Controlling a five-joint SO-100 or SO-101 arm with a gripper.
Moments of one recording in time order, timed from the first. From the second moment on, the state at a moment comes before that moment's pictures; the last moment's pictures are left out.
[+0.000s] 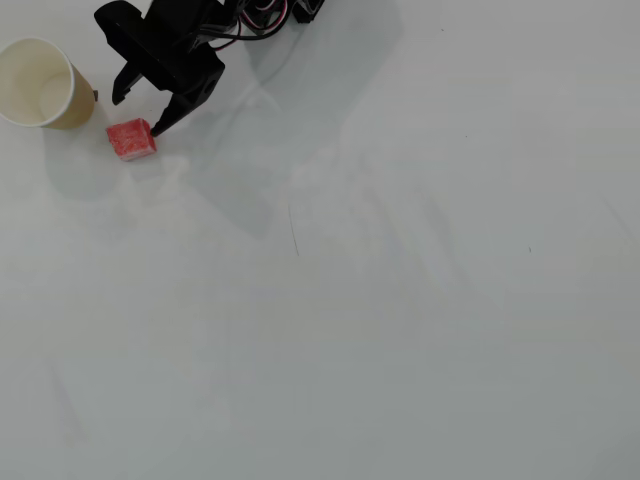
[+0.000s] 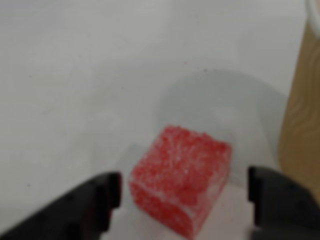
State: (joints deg) arm 47.8 177.5 176.9 41.3 83.5
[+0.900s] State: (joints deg) arm 46.1 177.5 176.9 44.8 83.5
